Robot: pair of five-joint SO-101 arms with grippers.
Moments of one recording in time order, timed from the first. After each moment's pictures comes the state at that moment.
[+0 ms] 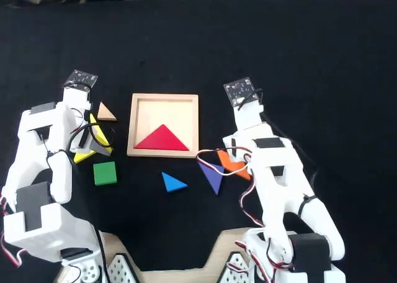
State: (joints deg) left arm -21.7 5.0 29.4 53.2 -33.7; right arm -4.3 -20.1 59.0 32.7 15.5
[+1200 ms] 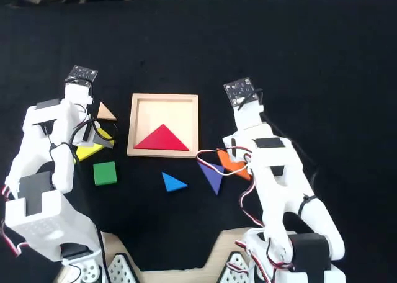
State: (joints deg) left arm -20.6 10.8 25.4 49.5 -30.0; right arm -4.3 -20.1 59.0 32.7 15.5
